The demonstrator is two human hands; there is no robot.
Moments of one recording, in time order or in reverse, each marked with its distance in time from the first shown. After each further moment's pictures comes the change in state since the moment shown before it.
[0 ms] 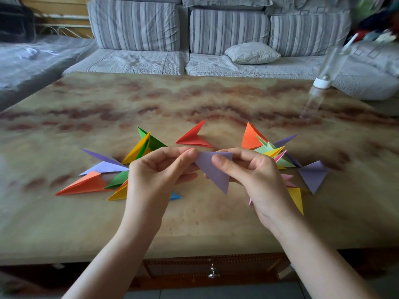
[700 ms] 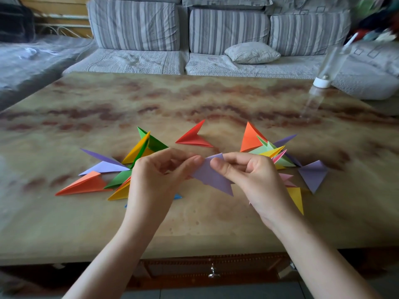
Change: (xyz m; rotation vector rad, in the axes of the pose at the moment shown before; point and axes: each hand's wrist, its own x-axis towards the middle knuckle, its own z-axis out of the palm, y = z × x) left_hand 0.005 -0.006 -0.003 0.329 -0.031 0.179; right_hand -0.002 0.001 -0.004 -0.143 -0.074 -0.039
